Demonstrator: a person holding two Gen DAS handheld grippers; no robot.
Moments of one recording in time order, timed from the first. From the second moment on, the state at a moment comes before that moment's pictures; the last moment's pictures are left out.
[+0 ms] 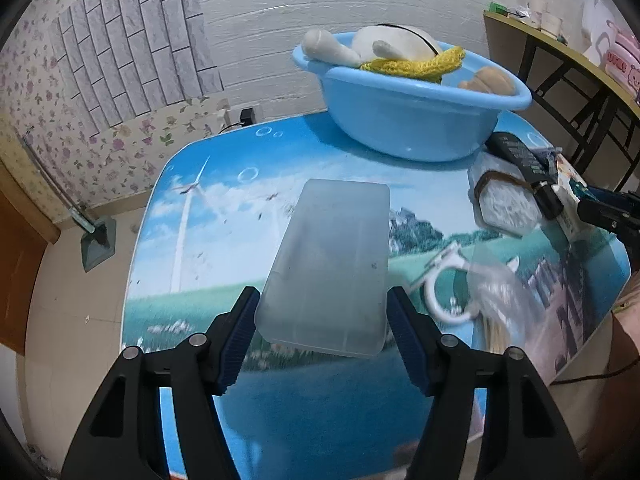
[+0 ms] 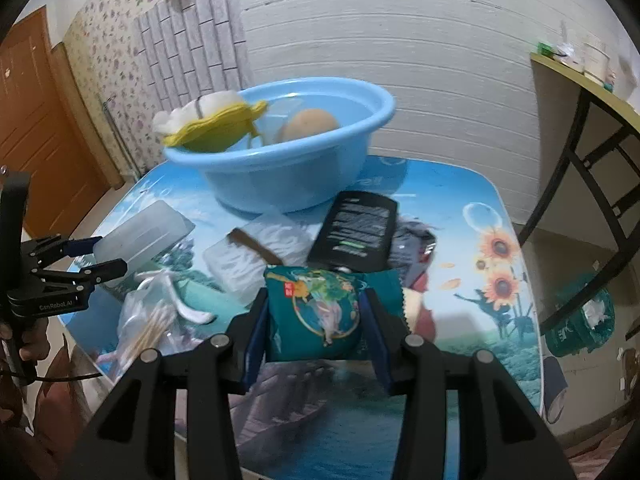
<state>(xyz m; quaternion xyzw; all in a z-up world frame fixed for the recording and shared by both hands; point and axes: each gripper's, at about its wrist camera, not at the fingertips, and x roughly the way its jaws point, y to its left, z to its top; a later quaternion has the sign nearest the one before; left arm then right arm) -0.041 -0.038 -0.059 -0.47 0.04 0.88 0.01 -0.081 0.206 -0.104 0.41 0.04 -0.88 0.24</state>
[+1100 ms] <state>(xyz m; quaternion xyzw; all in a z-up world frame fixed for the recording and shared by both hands) -0.026 -0.043 -0.079 -0.49 0.02 0.87 0.02 -0.053 0.157 -0.141 0.46 0.09 -0.84 0.28</state>
